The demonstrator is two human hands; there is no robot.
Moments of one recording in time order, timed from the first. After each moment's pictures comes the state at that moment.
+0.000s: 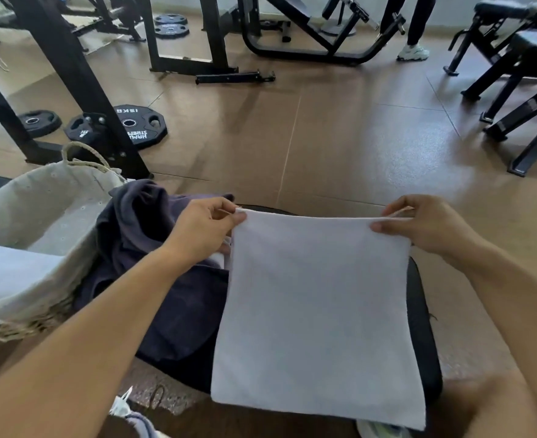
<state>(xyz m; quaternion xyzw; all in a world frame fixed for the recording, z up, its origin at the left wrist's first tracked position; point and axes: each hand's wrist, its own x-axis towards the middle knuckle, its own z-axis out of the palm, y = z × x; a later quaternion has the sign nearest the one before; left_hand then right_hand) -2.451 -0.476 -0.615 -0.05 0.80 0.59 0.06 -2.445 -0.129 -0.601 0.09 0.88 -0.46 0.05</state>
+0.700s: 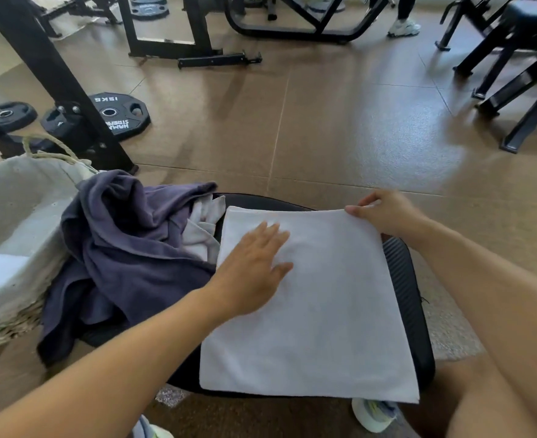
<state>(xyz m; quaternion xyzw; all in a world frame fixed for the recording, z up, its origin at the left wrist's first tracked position) -2.421 -0.412 -0.691 0.22 0.95 0.21 0.11 -2.489 -0.123 -0.667 0.18 0.90 -0.39 0.09</state>
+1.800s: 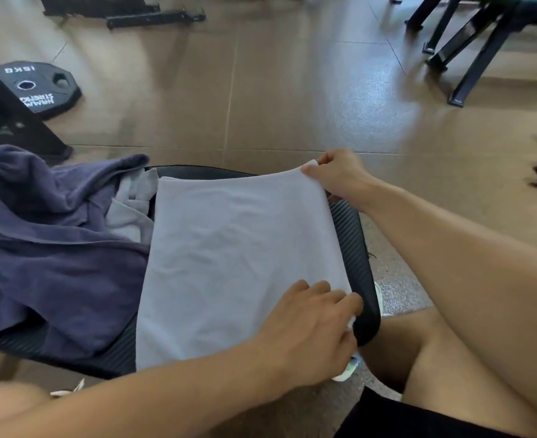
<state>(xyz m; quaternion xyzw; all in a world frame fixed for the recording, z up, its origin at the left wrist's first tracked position) -2.306 -0.289 -0.680 0.44 0.87 0.21 0.07 -2.486 -0.118 -0.676 0.21 0.88 -0.42 0.03</state>
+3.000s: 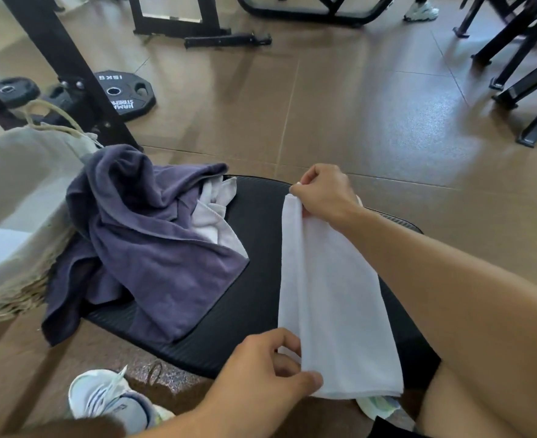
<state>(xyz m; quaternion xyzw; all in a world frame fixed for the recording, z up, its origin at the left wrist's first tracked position) -2.284 -0.416 -0.643 -0.08 0.78 0.50 0.37 -2.502 -0.261 -0.671 0.14 0.91 -0.39 0.00</state>
